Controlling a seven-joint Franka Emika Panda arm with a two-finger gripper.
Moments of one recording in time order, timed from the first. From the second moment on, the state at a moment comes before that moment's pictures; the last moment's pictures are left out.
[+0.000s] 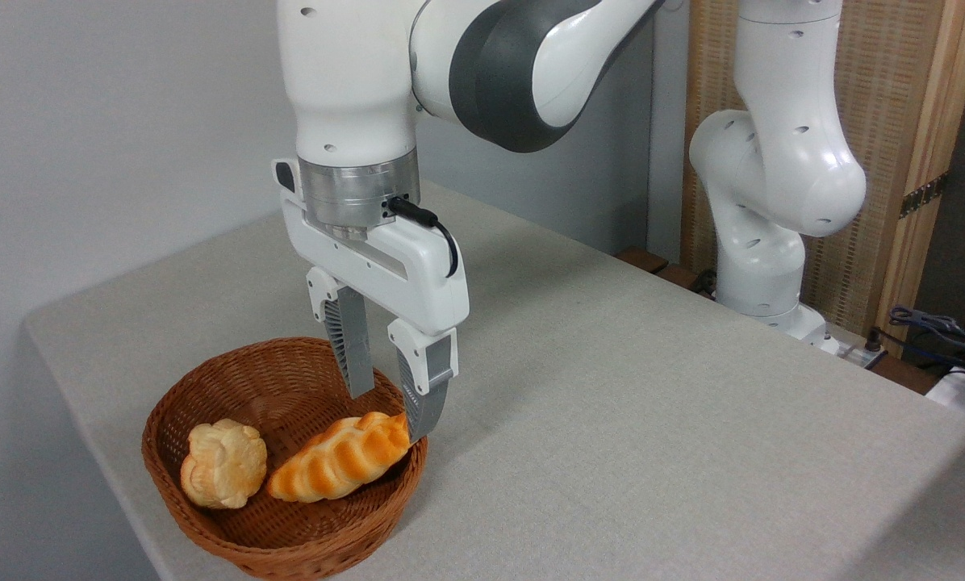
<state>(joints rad) -0.28 0.00 0.30 -1.88 -0.04 1.99 0.74</state>
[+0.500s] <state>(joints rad) -0.30 0.01 0.28 -1.90 -0.04 1.99 0.74</state>
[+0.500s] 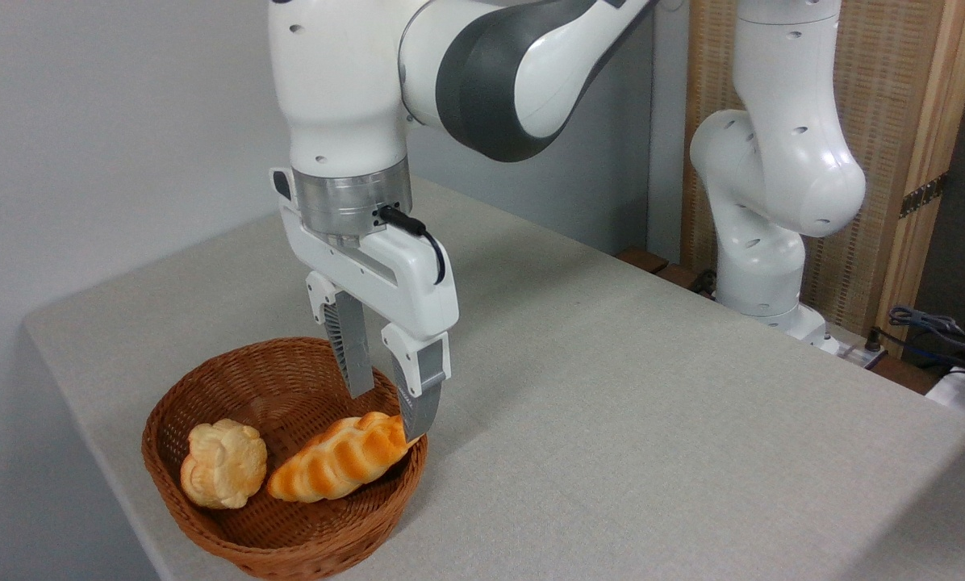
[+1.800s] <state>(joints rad) -0.32 0.05 0.28 -1.94 -0.04 2.05 0.90</state>
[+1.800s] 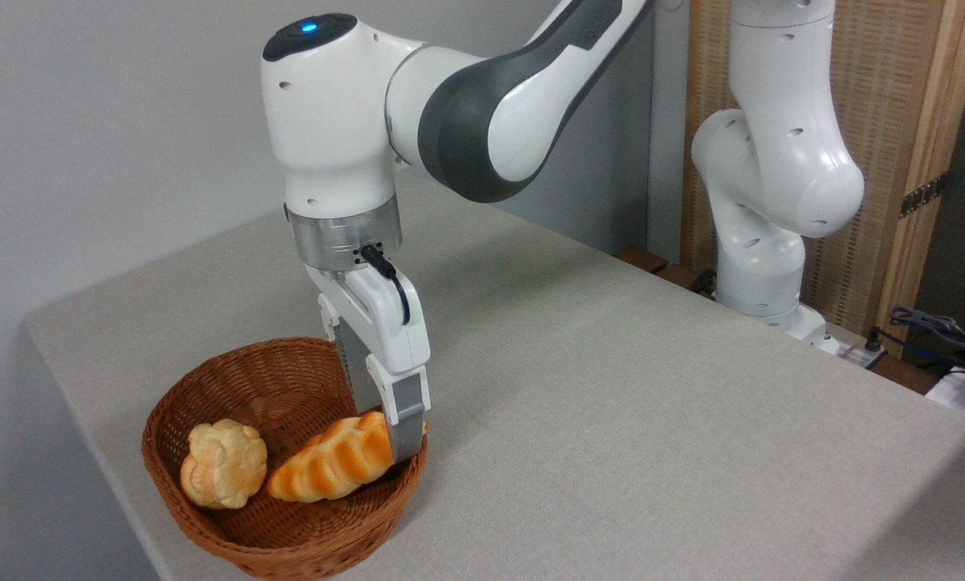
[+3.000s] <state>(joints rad) -0.32 0.05 0.28 -1.94 -0.04 2.05 0.94</state>
